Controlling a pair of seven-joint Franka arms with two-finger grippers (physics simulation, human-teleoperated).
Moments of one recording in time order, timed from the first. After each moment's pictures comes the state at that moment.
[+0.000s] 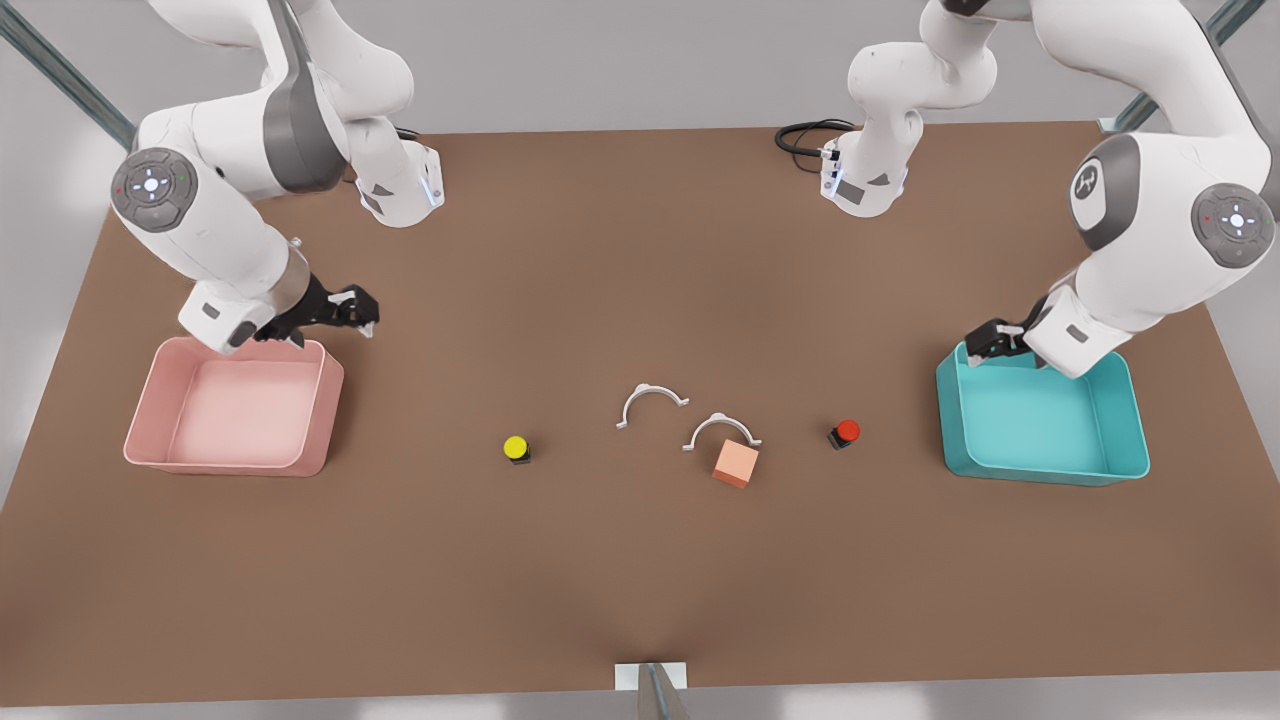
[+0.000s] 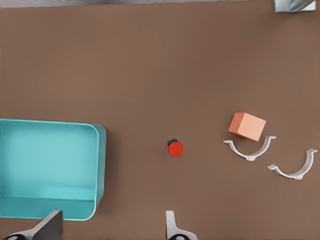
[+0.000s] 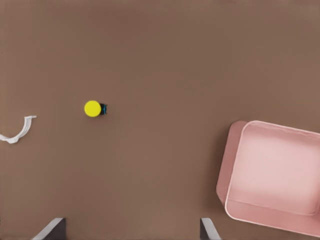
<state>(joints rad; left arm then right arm) -0.05 0.18 -0.03 -1.44 -0.02 1.58 -0.03 0.17 0.05 0.07 -1.56 0.01 1.59 0.07</state>
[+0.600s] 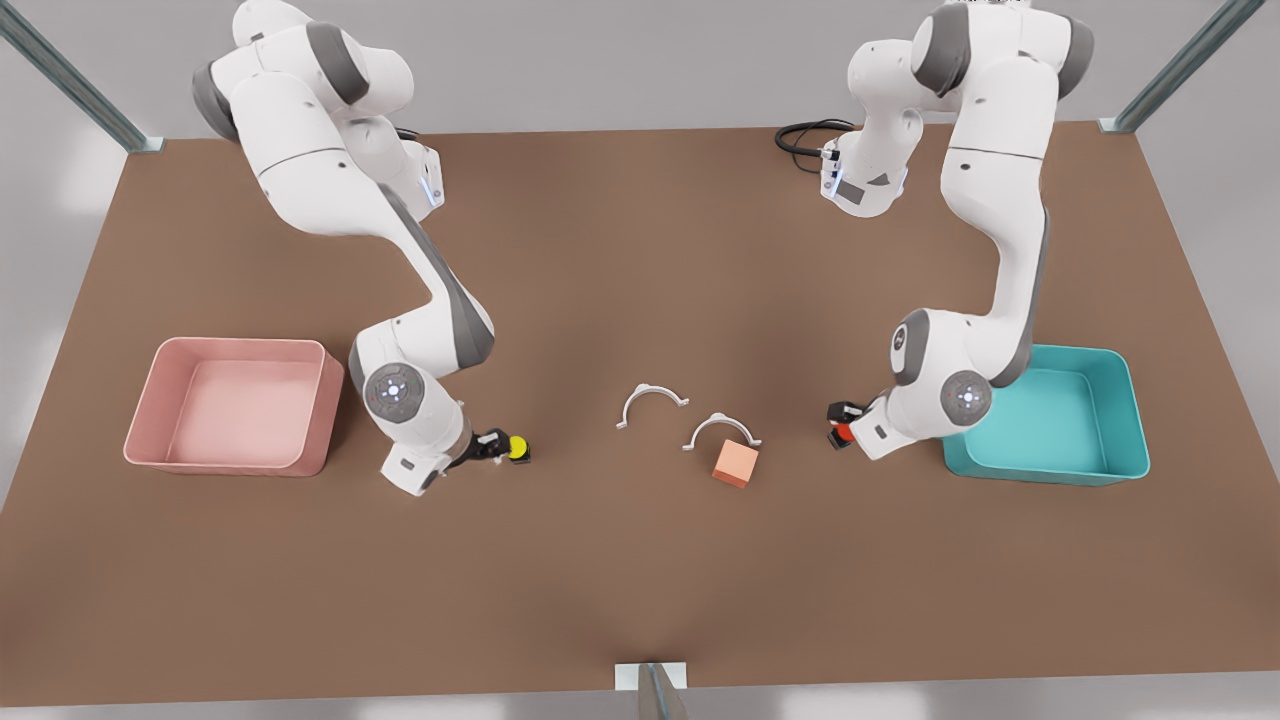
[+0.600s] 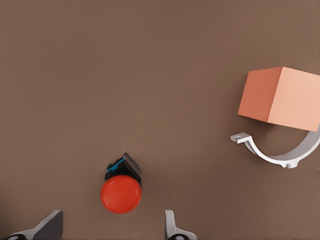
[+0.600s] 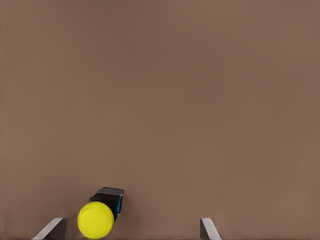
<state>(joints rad) -0.17 0.49 -0.03 -1.84 -0.12 2.16 0.12 0.19 0.54 0.22 -1.63 -0.11 2.19 0.21</state>
